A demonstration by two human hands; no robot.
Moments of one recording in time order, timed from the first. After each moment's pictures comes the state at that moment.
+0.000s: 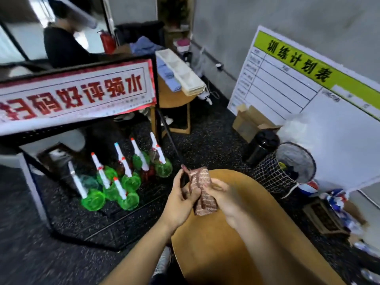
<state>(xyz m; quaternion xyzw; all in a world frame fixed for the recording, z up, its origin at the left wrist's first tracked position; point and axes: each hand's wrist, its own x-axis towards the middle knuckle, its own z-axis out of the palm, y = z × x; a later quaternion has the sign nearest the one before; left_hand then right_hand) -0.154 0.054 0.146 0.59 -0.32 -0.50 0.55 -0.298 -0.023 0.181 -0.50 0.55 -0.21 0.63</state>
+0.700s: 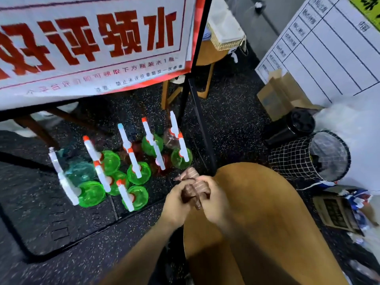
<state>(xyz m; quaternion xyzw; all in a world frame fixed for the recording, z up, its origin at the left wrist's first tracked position) -0.048 -0.007 -0.016 0.71 -0.31 -0.48 0.42 -0.168 -0.084 0.024 -0.70 0.56 -0.03 0.43</state>
